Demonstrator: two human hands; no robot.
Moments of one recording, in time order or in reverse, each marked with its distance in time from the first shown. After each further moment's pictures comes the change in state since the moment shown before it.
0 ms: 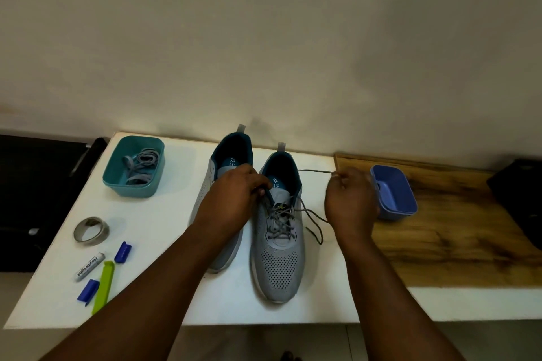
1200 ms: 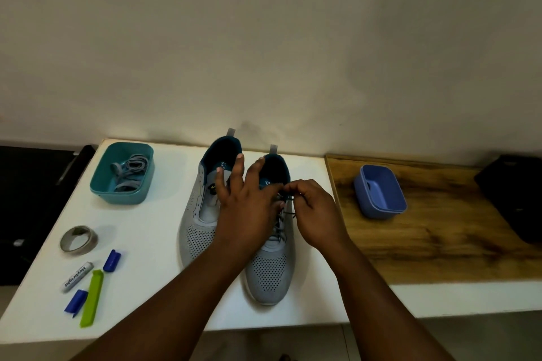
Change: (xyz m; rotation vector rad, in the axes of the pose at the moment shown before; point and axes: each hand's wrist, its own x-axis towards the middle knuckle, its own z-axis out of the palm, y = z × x) left_hand -0.008 0.042 0.032 0.356 0.114 -0.003; right_hand -0.018 0.005 0.015 0.141 -0.487 -0.268
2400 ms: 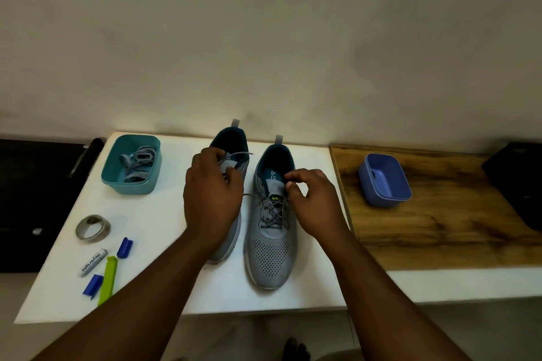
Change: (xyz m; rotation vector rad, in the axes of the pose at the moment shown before) left_hand -0.007 -0.036 -0.040 -0.422 0.210 -0.506; right_hand -0.005 -0.010 0.007 0.028 0.091 0.016
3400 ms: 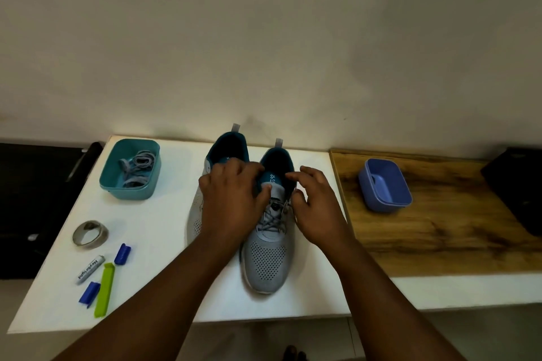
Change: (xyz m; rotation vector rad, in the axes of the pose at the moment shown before) left_hand -0.005 0.006 0.021 0.354 -0.156 0.313; right_hand -0.003 -0.006 -0.010 -0.057 -0.115 -0.042
